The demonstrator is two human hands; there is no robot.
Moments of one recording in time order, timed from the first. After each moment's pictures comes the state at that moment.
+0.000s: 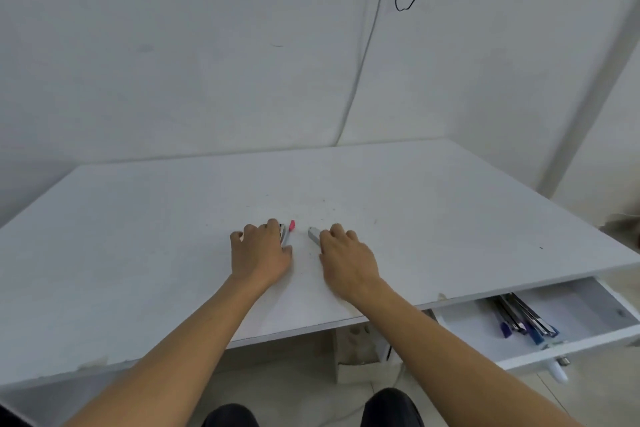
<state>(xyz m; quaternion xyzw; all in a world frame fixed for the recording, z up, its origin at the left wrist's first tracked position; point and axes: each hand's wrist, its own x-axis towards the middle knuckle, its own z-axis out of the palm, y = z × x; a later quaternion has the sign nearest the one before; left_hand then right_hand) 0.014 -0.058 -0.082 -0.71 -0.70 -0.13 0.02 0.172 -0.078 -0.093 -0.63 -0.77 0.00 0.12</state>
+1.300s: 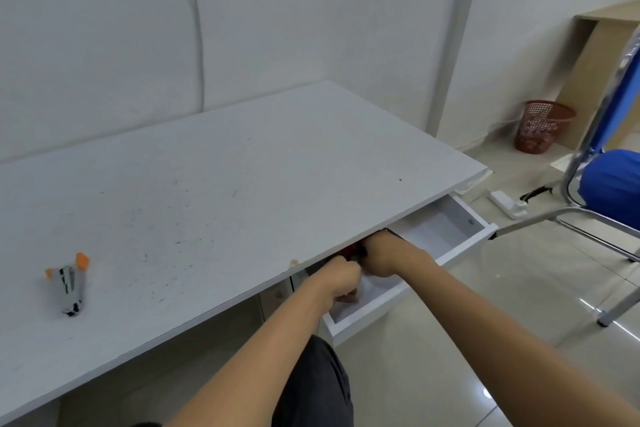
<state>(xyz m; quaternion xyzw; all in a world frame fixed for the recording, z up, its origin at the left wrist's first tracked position) 0.328 -0.127 -0.143 -0.55 -0.57 -0.06 -0.61 0.456 -0.125 -0.151 -0.75 -0.63 0.22 0.00</state>
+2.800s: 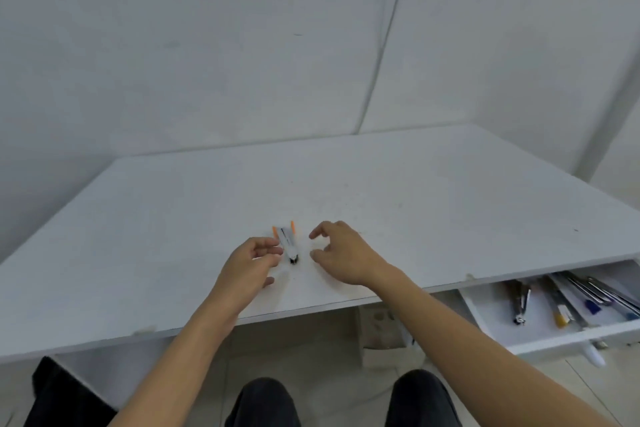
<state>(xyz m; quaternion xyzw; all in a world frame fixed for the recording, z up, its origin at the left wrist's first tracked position) -0.044 -0.150 -0.068 -0.50 -0.64 -0.42 -0.42 0.140 -0.102 -0.077 -0.56 -0.74 0.29 0.22</state>
